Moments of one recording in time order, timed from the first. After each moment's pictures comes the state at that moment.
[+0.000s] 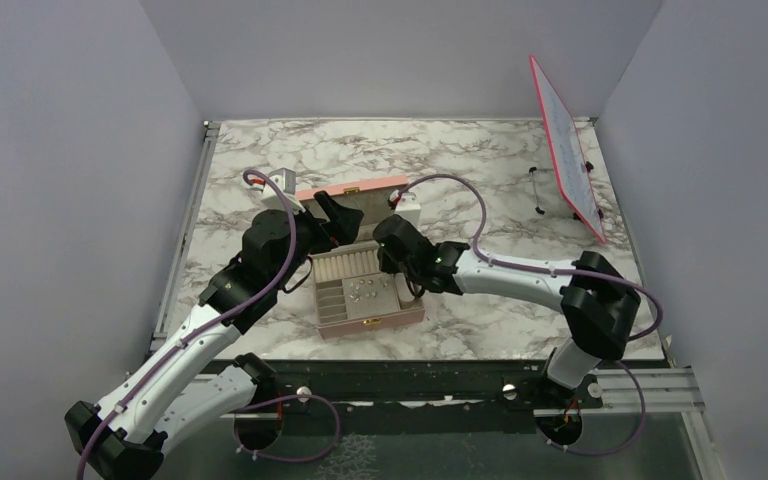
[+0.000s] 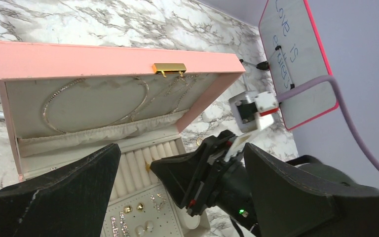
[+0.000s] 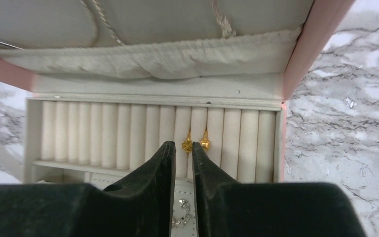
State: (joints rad) left arm -0.63 0.82 0.82 -0.24 -0.21 -0.70; right arm 1.02 1.69 1.12 -0.16 0.45 0.67
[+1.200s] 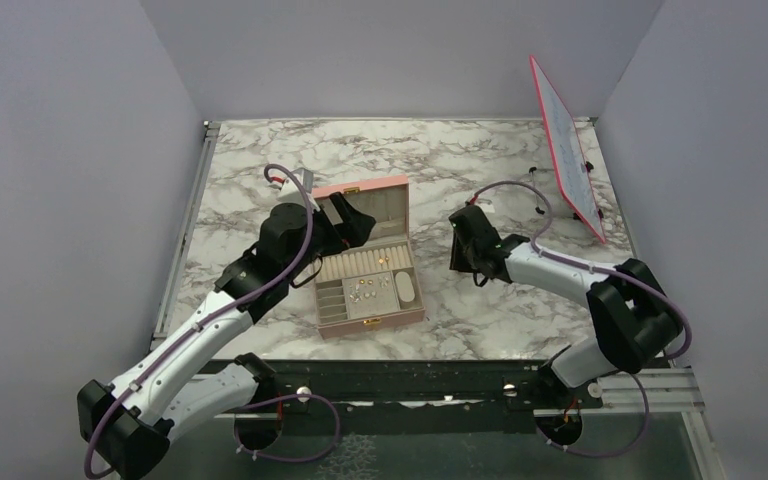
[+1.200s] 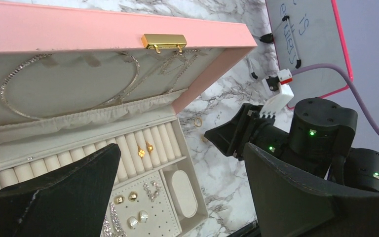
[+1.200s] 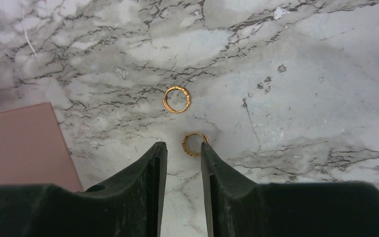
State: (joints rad) left arm -0.63 0.90 0.82 -0.23 -0.13 -0.74; right arm 0.61 1.48 0.80 -0.25 0.31 0.61
